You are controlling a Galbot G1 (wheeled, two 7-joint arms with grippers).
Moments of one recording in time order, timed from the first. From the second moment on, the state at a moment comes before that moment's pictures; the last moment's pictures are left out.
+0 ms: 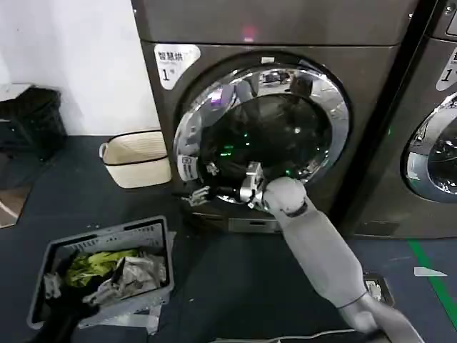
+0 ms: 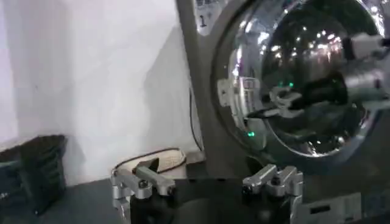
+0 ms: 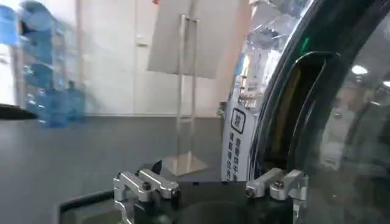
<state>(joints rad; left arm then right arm) 2.02 -1.42 -1.03 -2.57 -0.31 0.13 0.21 -0.42 1.31 -0.02 1.46 0.40 -0.25 -0.95</state>
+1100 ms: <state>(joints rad) 1.73 -1.04 -1.11 -2.28 -0.66 0.13 0.19 -0.48 1.15 0.06 1.58 0.47 -0.27 -1.38</state>
